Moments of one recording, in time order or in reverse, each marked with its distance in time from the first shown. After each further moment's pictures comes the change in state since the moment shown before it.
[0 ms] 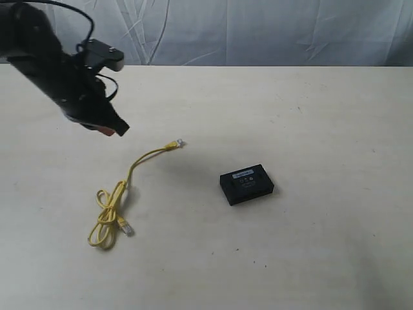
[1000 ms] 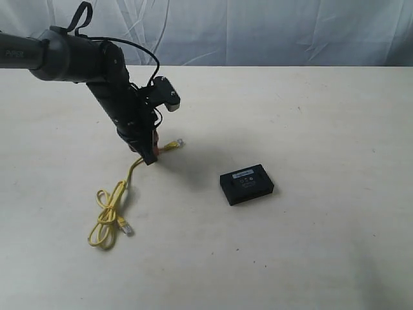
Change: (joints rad) left arm -0.096 0.313 -0.217 -0.027 0.012 0.385; right arm 0.000 0.000 0.000 0.000 0.000 0.000
